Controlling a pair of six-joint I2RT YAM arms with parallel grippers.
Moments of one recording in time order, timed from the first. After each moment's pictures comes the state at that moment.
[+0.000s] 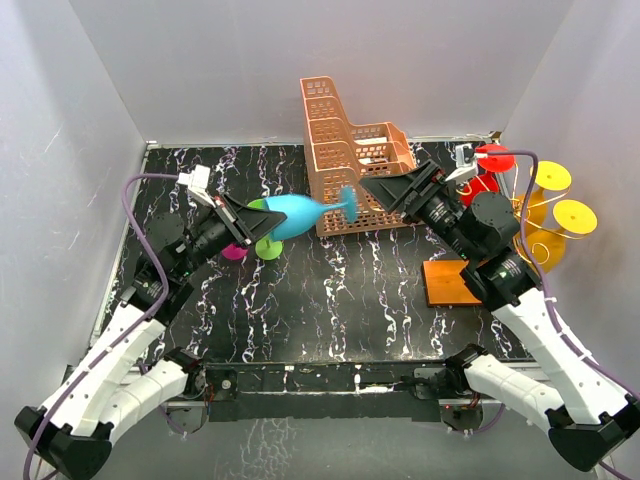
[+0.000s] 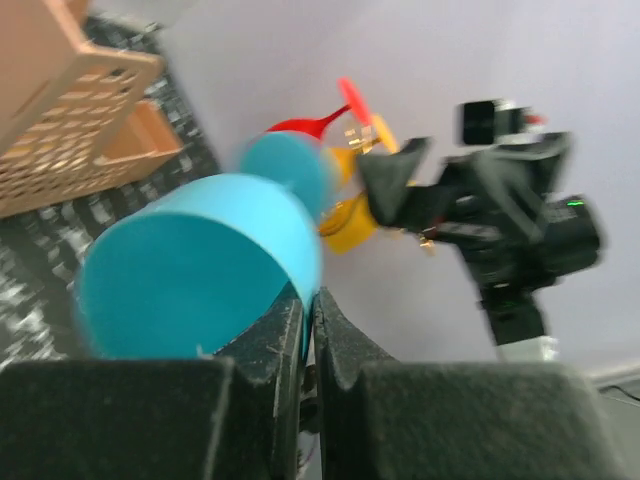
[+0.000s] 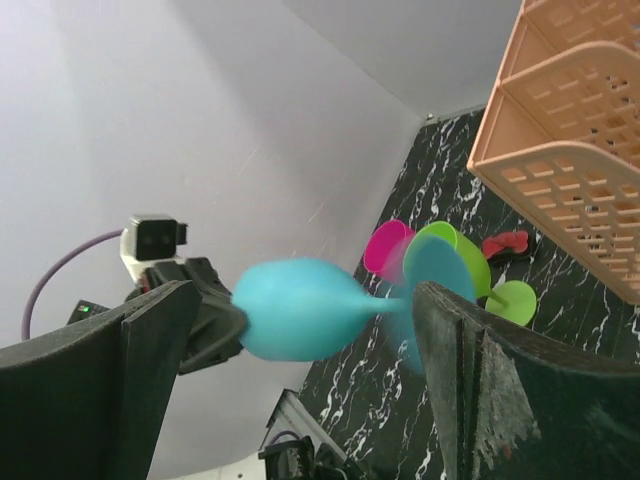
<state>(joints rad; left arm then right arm) -0.51 0.81 0.85 0.09 0.37 -1.01 0.51 0.87 1.02 -0.05 -0.16 0.94</state>
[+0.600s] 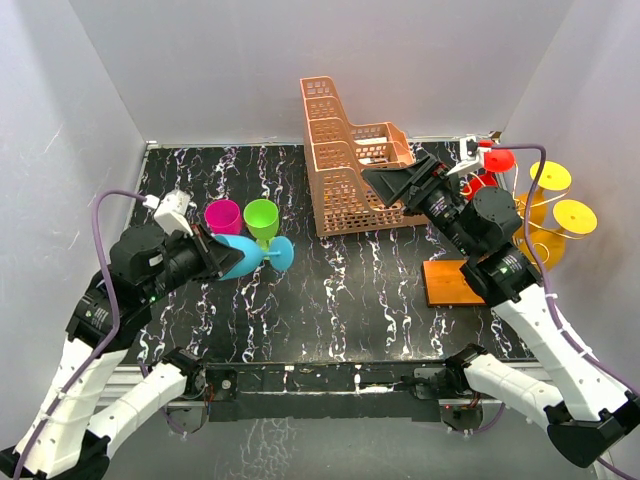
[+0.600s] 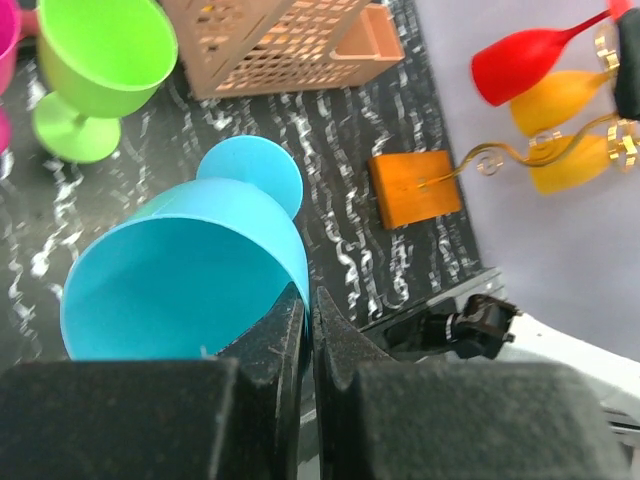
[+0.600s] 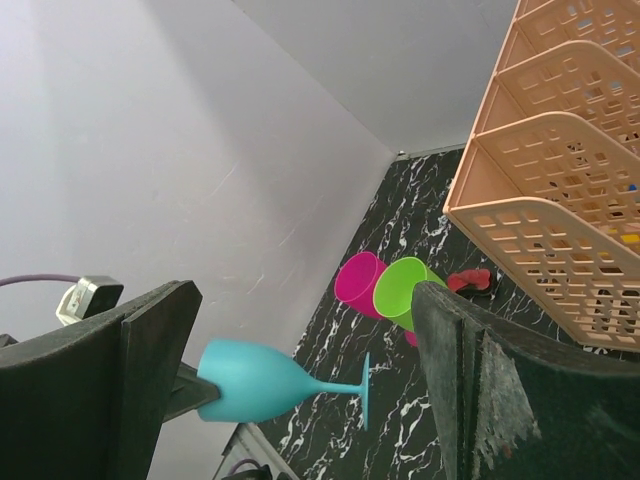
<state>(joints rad) -0.50 0.69 1.12 -0.80 0.15 -0.68 0.51 0.89 1.07 -0.04 -0.10 0.83</state>
